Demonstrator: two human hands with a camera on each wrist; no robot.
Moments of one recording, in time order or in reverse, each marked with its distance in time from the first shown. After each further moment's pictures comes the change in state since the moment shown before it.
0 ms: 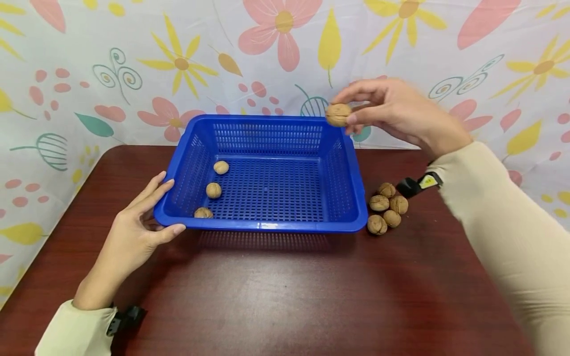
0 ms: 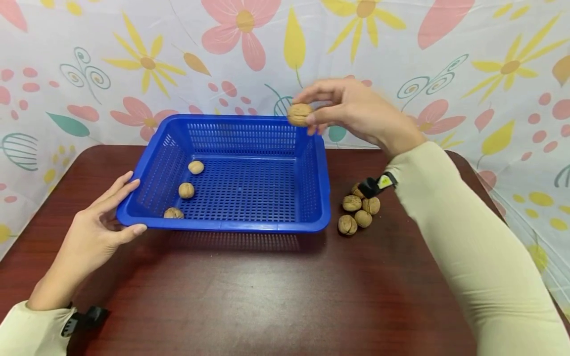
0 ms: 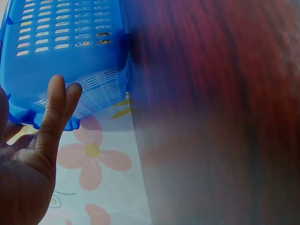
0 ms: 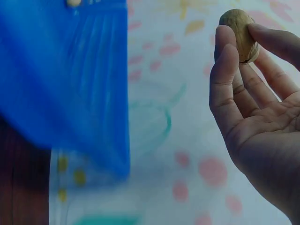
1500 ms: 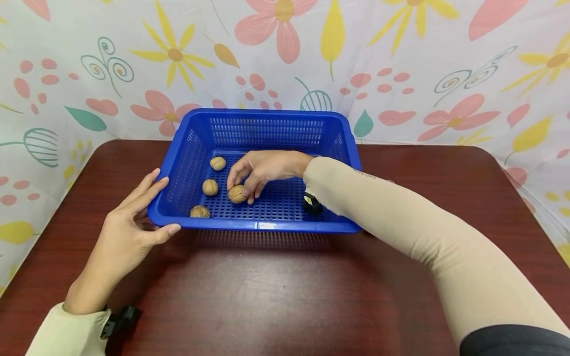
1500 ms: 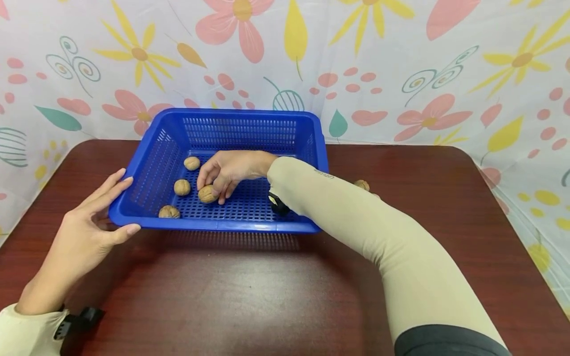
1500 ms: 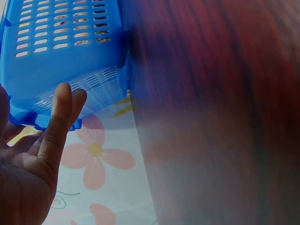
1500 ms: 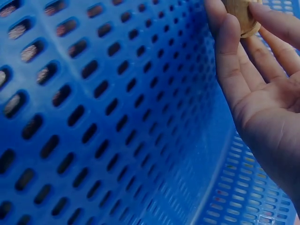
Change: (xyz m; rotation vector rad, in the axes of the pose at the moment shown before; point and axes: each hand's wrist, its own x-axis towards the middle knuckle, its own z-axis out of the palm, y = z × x) left_hand 0.000 -0.007 0.005 0.025 0.059 0.064; right_hand 0.121 0.107 0.146 -0.136 -0.577 0.418
